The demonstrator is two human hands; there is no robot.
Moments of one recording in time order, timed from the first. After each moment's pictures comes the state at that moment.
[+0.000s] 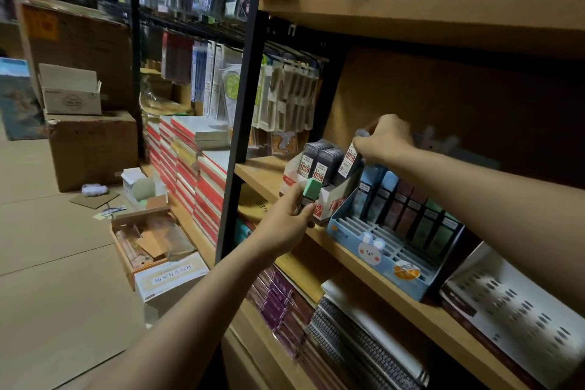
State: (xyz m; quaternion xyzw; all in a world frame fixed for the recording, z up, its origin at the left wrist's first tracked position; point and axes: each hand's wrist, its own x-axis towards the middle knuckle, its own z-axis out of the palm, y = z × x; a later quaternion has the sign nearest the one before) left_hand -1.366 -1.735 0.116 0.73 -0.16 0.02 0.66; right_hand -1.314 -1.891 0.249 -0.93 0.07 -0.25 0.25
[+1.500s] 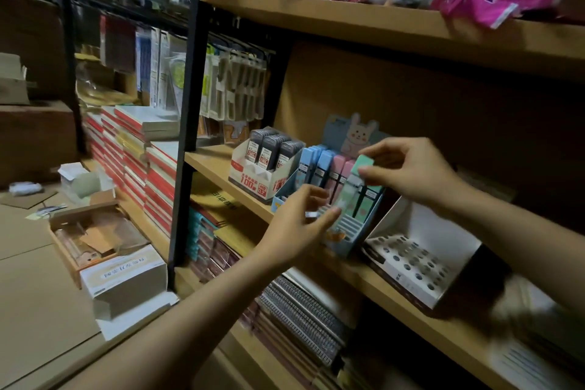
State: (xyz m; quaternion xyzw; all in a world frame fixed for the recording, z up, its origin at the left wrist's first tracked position) left_hand -1.436 -1.812 0.128 0.74 -0.28 0.06 0.61; right_hand -1.467 -1.983 0.249 -0.92 -0.07 -0.19 0.34
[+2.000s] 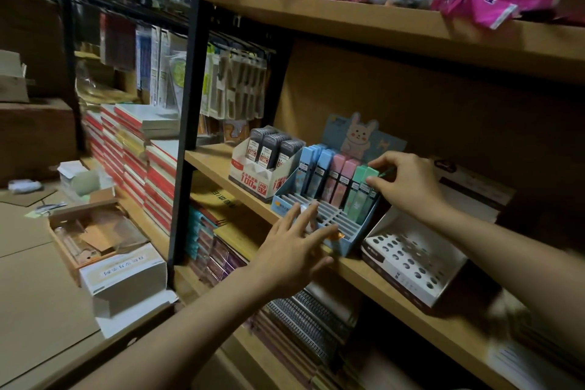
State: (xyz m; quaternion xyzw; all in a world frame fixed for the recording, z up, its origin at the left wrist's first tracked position) left_hand -1.431 -1.806 0.085 0.91 -0.36 0.11 0.18; right_hand -1.435 -2.010 0.212 -0.94 -0.02 -0.32 0.13
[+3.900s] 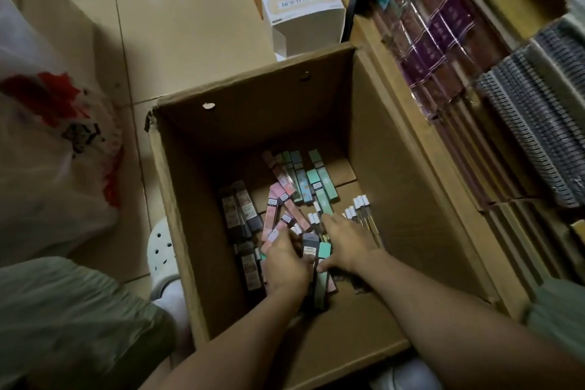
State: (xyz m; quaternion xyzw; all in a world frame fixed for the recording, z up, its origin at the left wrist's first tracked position) left_hand -1.649 -1.726 -0.273 0.80 0.43 -0.13 0.41; right_hand -1.556 -1.821 -0.261 -0.88 -0.27 0.39 -0.02
